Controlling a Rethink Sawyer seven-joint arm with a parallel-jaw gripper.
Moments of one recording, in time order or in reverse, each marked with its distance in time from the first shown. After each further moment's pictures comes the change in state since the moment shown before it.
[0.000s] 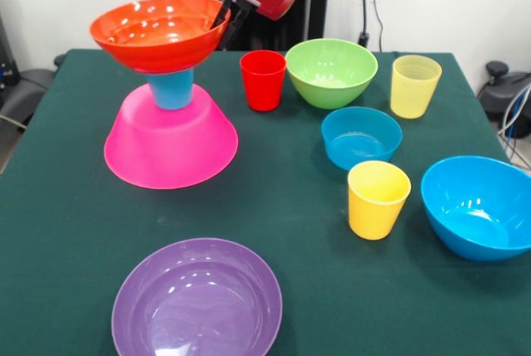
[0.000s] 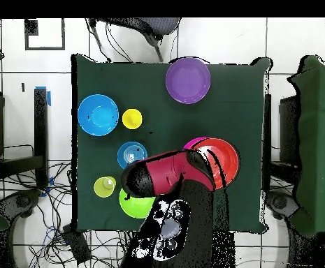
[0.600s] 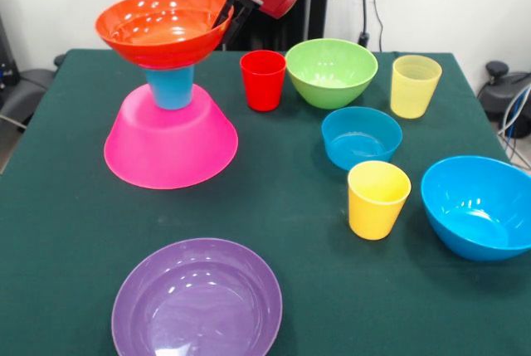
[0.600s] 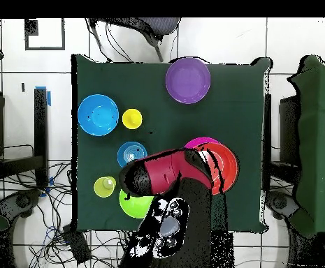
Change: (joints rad) arm -0.003 0.000 0.018 0.000 0.000 0.078 0.000
